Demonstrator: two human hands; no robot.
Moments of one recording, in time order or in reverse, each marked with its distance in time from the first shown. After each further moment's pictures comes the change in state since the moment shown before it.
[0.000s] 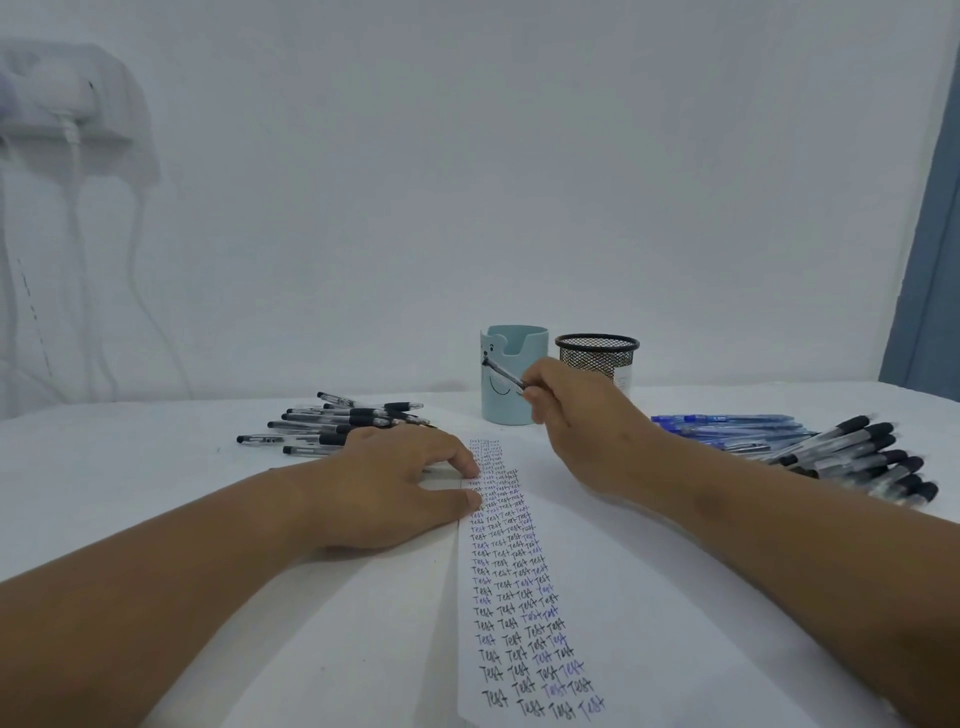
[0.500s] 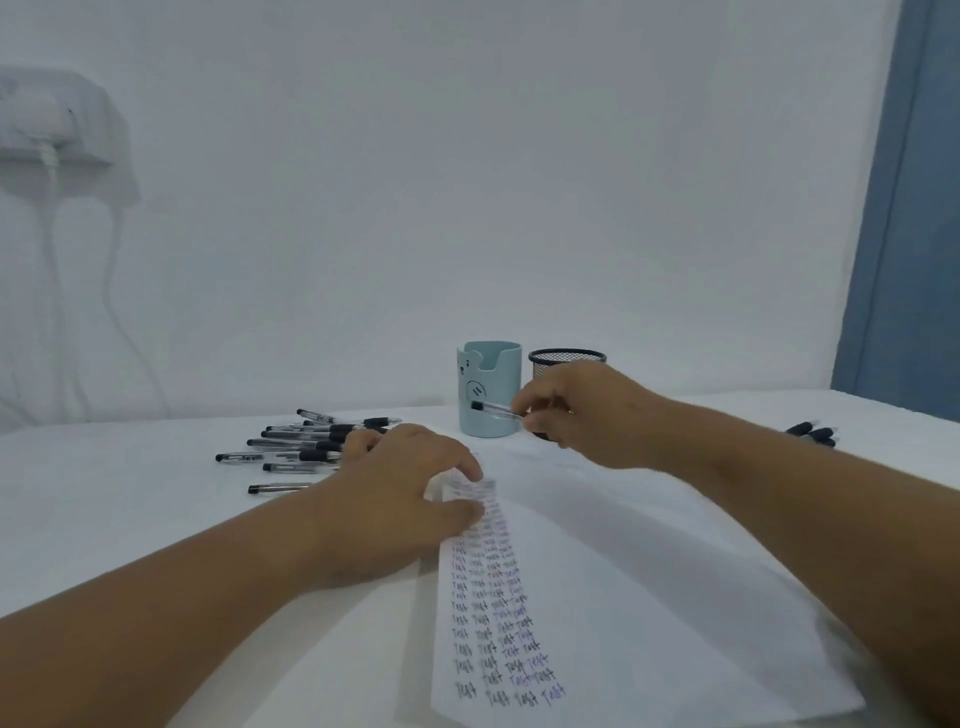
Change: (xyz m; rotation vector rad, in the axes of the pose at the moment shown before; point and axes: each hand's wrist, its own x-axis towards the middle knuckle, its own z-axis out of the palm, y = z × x) left_hand -0.005 0.019 0.007 -0.009 0.104 0.119; right_hand 0.000 -0.006 -0.049 -0.033 -0.199 0.073
